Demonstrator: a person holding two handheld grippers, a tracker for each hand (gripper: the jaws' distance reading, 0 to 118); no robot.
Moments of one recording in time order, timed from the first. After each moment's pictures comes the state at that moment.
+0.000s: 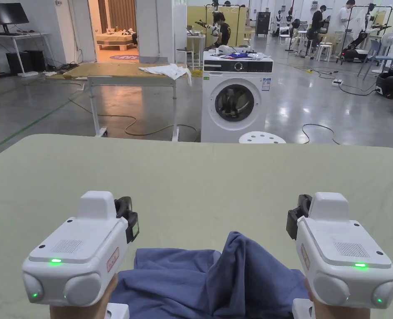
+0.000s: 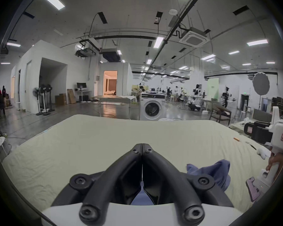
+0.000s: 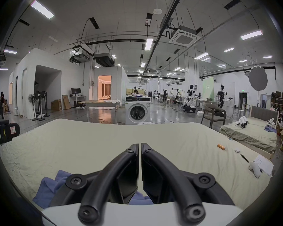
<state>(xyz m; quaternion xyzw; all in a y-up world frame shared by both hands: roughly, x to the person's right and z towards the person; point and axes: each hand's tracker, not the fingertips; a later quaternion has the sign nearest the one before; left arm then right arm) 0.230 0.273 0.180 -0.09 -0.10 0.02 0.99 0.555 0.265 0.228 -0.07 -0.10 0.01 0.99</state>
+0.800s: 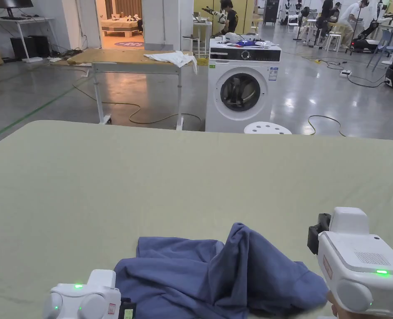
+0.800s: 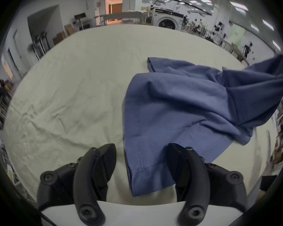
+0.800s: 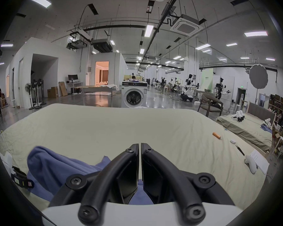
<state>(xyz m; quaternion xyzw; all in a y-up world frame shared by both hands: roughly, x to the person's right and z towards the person) 0.210 0.138 0.189 -0.47 -0.06 -0.03 0.88 0.597 0.227 0.225 -0.15 -0.12 0.03 0.98</state>
